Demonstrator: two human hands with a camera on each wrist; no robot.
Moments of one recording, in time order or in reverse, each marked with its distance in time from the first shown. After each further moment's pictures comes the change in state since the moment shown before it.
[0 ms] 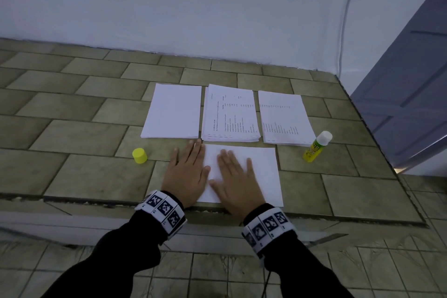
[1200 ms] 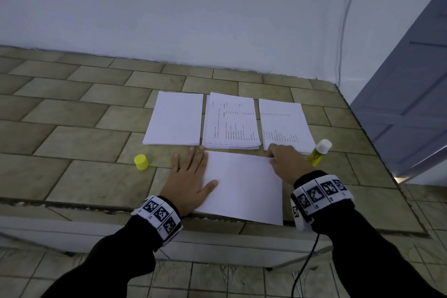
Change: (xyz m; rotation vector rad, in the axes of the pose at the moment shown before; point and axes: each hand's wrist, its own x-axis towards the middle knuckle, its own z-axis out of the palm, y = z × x) left_hand -0.005 -0.004 -0.007 -0.039 -0.079 0.101; right_hand 0.013 0.088 -0.092 0.049 -0.056 0.247
